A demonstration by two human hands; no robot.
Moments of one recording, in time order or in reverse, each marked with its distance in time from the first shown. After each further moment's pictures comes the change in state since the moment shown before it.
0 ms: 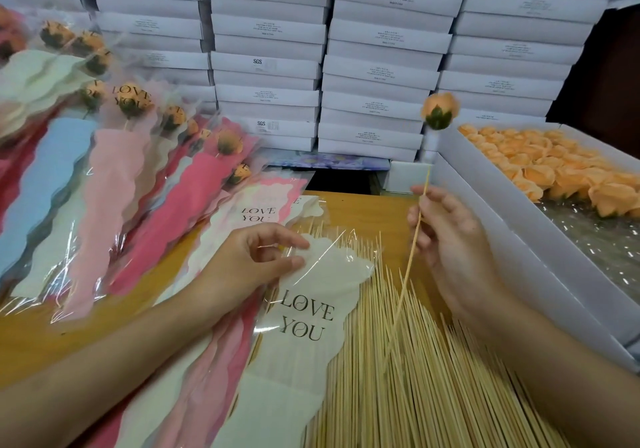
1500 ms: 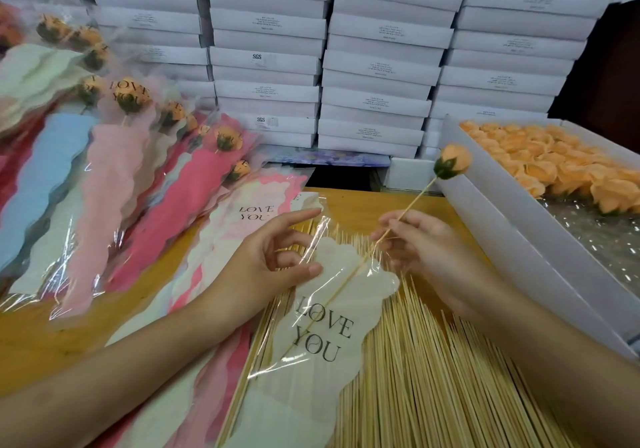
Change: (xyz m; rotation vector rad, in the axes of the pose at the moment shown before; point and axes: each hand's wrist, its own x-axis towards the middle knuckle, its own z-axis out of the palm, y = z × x) left_hand -0.003 -0.002 0.019 -0.131 -0.052 0.093; right_hand 0.003 0.008 0.000 -0.278 -0.178 0.258
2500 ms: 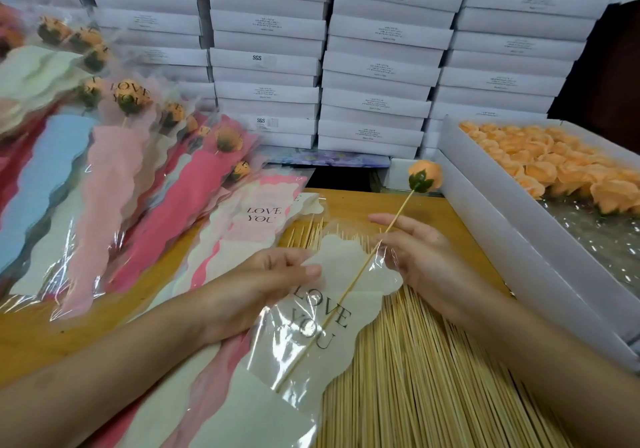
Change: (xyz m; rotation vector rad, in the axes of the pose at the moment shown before) left_hand -0.007 0.006 -0.008 -0.268 -0.324 -0.331; right_hand 0.003 0.011 0.003 0.168 -0.082 0.059
